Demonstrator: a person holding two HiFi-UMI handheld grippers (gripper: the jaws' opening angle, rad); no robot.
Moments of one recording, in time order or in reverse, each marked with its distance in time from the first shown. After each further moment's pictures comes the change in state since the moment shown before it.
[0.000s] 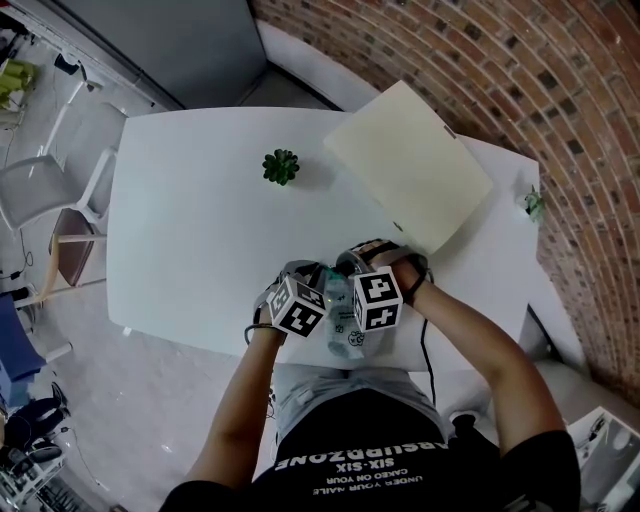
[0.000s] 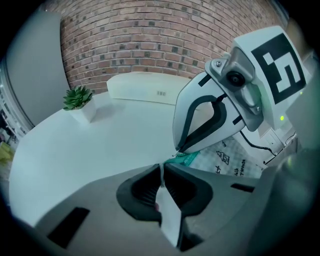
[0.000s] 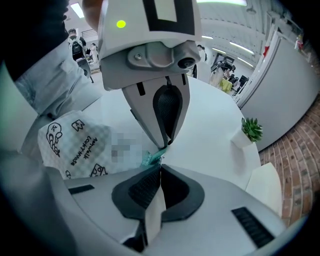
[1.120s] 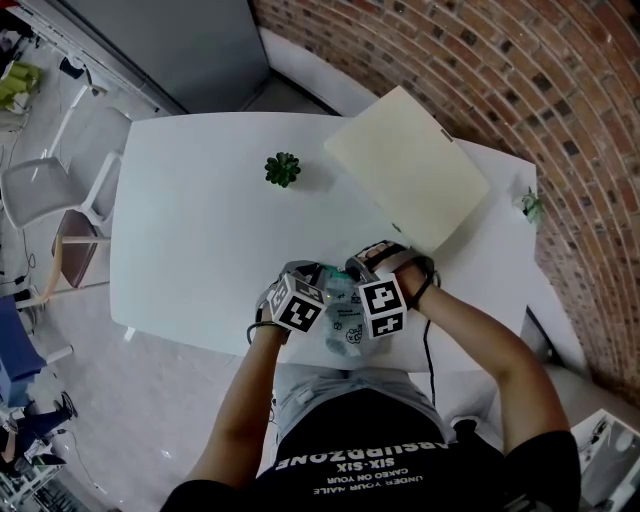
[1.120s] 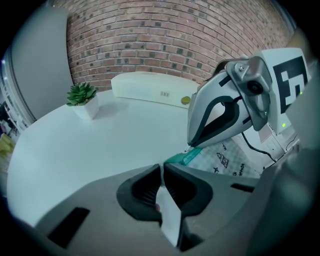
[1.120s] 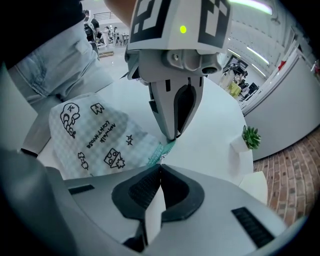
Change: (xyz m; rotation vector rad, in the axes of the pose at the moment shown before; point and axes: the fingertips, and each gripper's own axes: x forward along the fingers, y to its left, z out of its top) left arm -0.001 0.001 0.000 -0.054 -0.008 0.002; right arm -0.016 0.011 -0.013 -0.154 0.095 -0.022
